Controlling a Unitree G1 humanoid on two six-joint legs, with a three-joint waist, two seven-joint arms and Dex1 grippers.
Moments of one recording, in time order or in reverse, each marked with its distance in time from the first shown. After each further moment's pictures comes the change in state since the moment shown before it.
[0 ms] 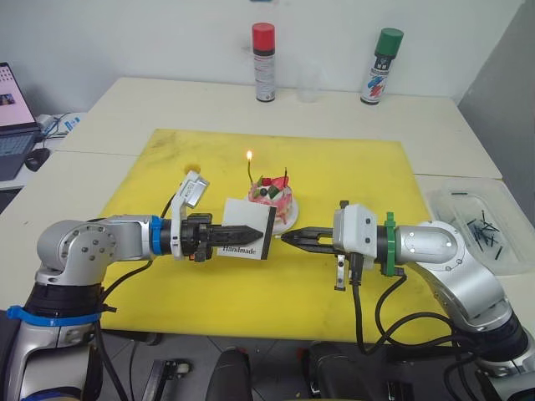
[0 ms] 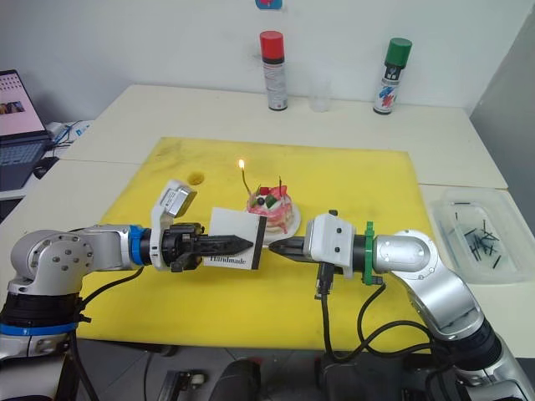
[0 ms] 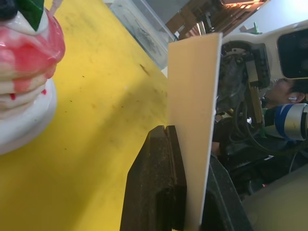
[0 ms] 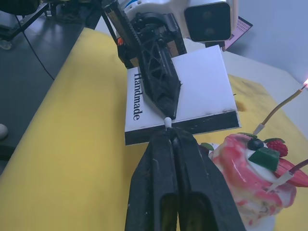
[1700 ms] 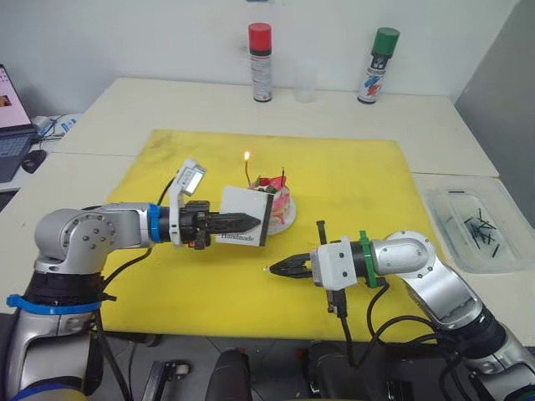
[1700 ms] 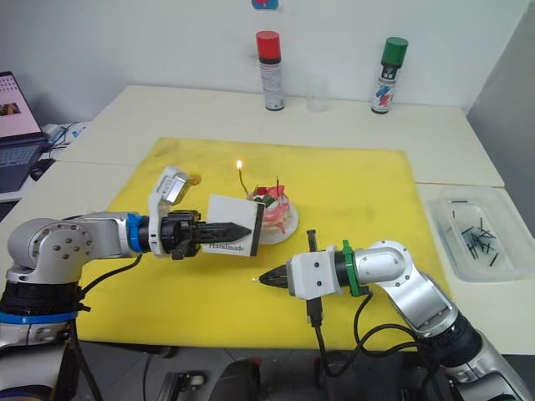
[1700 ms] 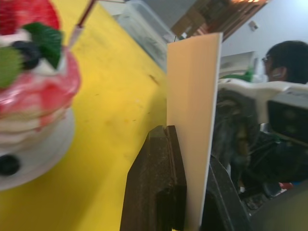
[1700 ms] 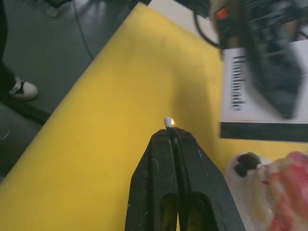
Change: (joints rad) left arm -0.030 0.057 0.006 0.044 0.075 -0.045 -0.035; right arm -0.033 0.024 0.100 0.125 -0.141 -0.205 0.125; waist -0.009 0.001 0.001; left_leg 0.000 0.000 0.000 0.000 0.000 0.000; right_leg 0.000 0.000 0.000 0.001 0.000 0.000
